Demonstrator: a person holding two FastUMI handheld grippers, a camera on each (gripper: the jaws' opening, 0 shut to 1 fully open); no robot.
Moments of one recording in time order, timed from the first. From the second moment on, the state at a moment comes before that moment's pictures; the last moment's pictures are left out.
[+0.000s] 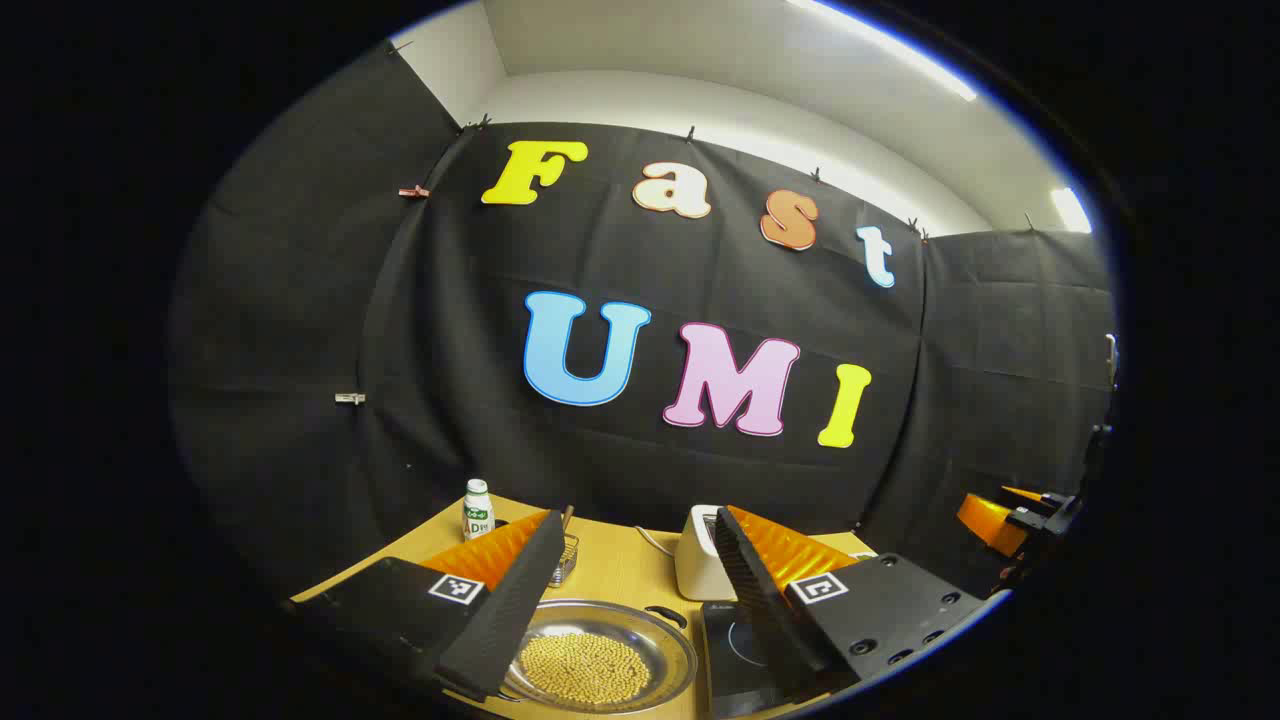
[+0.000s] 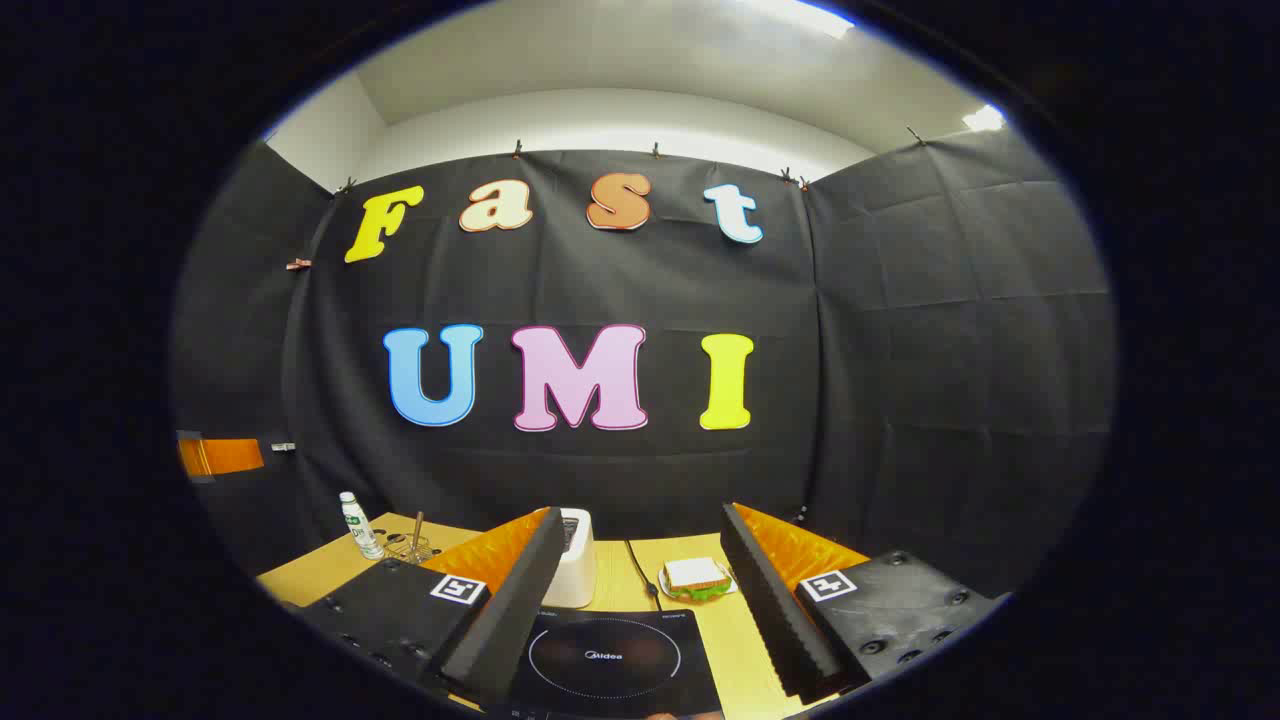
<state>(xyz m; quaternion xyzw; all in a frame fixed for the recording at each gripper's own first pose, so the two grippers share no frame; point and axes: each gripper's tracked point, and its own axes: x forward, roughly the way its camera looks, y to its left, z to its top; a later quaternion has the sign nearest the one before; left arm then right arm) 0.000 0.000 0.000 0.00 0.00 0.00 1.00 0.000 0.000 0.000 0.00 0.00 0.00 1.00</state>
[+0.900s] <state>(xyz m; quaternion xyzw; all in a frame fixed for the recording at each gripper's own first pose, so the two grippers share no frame) -0.010 0.029 -0.012 0.02 0.02 0.02 1.00 -0.004 0.017 0.003 0.01 -0.01 0.01 1.00</state>
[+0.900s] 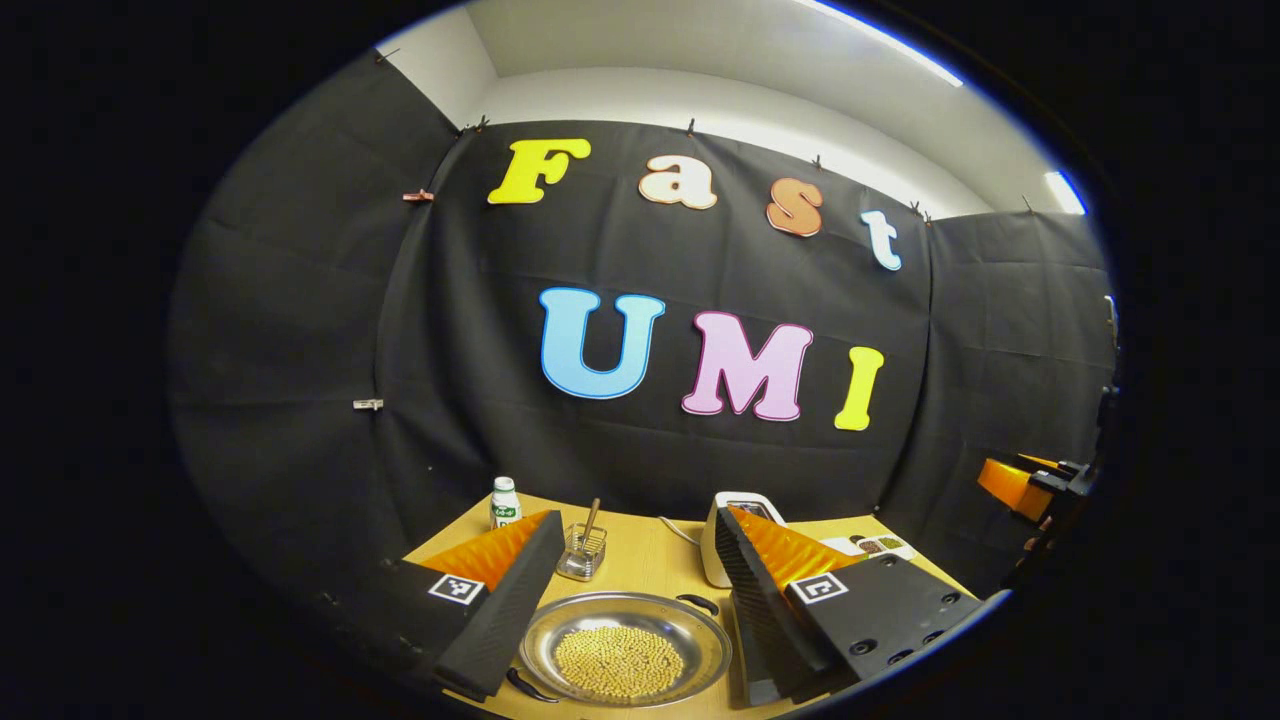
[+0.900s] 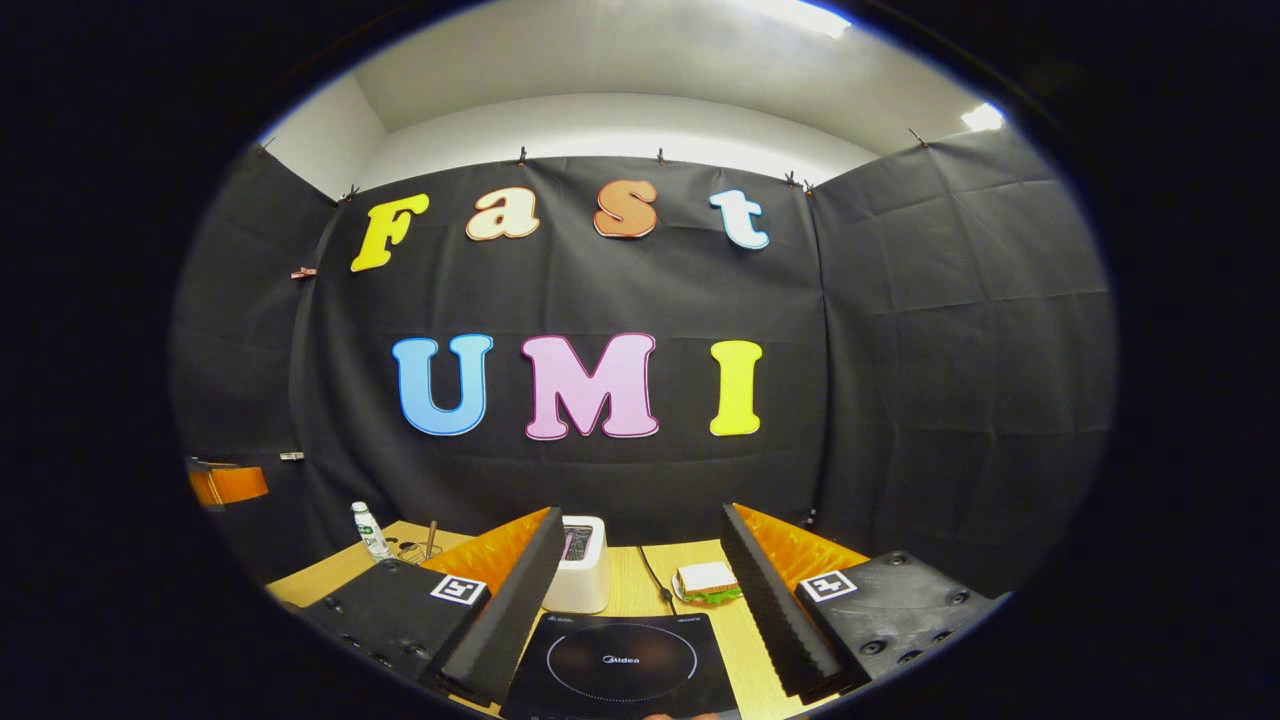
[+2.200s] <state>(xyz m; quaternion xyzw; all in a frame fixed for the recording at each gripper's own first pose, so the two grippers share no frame) -0.050 0.112 -0.186 -0.02 0.25 -0.05 0.97 -0.051 0.076 -0.031 -0.02 0.01 0.01 1.00</state>
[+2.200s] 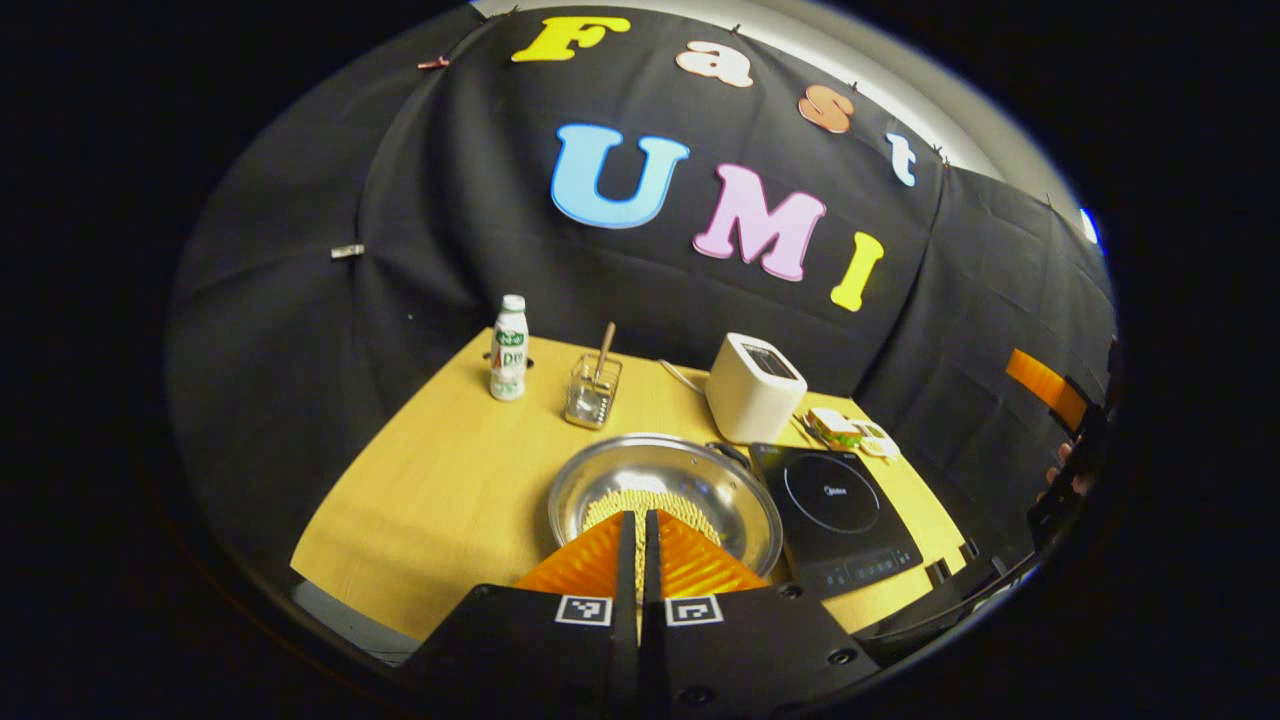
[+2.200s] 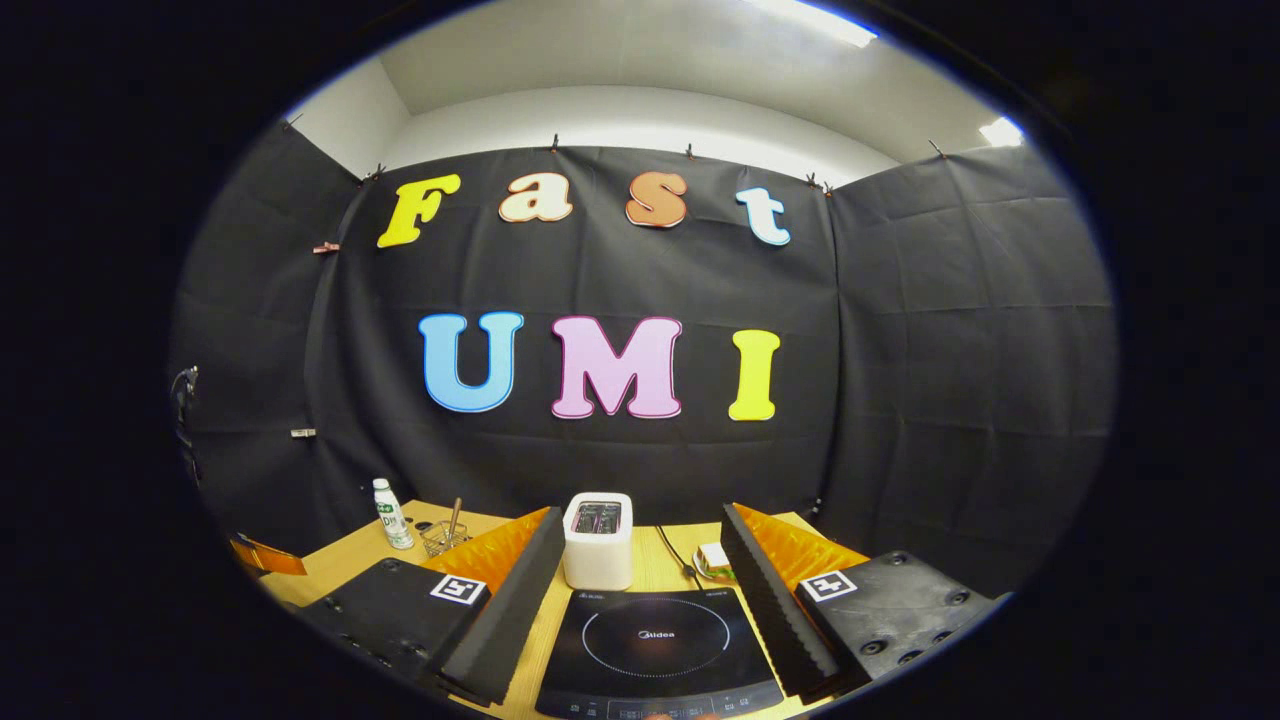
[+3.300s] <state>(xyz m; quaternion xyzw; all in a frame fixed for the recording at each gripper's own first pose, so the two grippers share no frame) -0.059 0.118 -0.340 0.06 0.51 -0.09 0.85 -0.035 0.047 -0.076 -0.02 0.08 -0.01 1.00</state>
